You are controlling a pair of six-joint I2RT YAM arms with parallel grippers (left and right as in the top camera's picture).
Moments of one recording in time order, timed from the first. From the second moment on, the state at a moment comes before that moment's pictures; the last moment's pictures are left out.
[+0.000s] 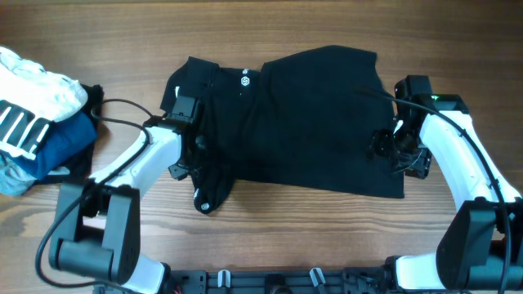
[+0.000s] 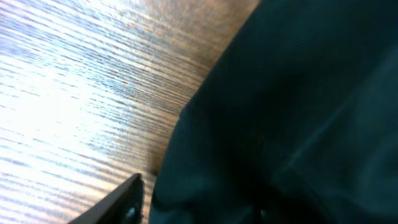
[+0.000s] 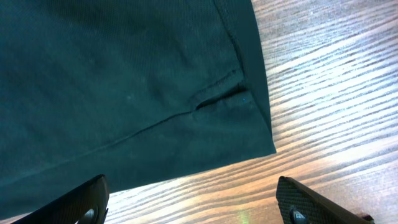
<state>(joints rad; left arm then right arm) -0.24 1.71 0.93 -0.73 0.01 -0.69 -0.02 1.61 1.11 -1.14 0.04 0.38</state>
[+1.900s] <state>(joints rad) -0.13 1.68 0.95 -0.91 0.10 -0.60 -0.02 1.56 0.74 -0.68 -0.02 0.88</state>
